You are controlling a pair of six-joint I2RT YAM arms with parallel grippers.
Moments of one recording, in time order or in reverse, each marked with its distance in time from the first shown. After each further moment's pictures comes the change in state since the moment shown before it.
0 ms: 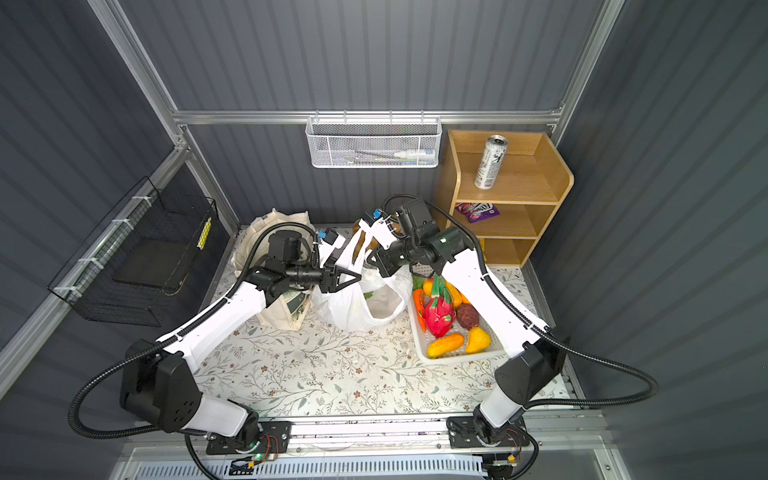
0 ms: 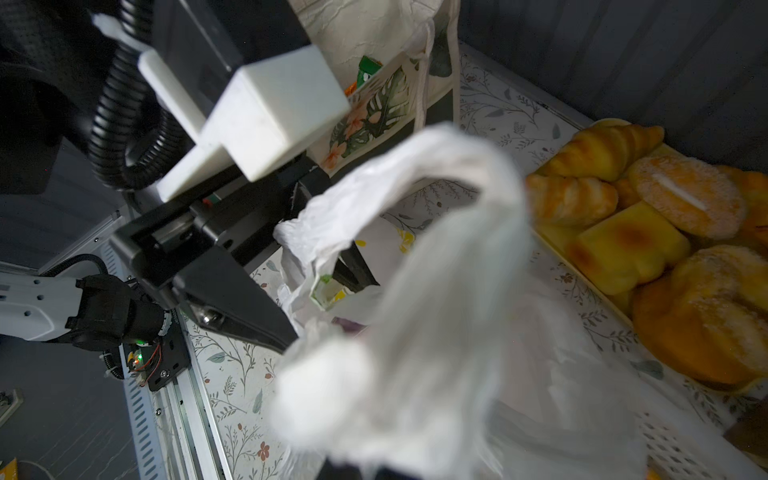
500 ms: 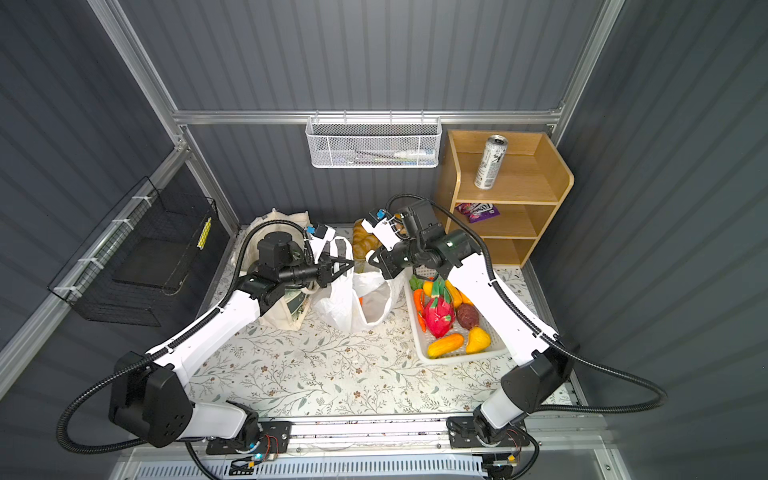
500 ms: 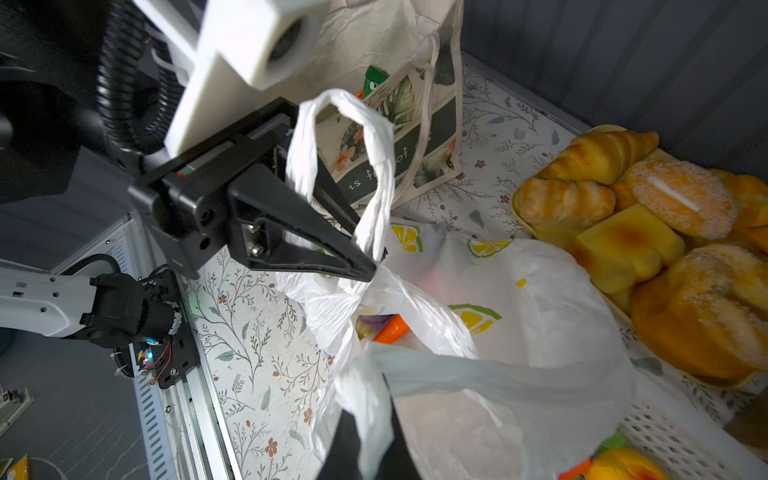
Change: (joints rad) left arm 0.001 -0.057 -0.068 0.179 -0.122 -0.117; right arm 0.000 -0.060 -0.031 0.005 -0.011 0.014
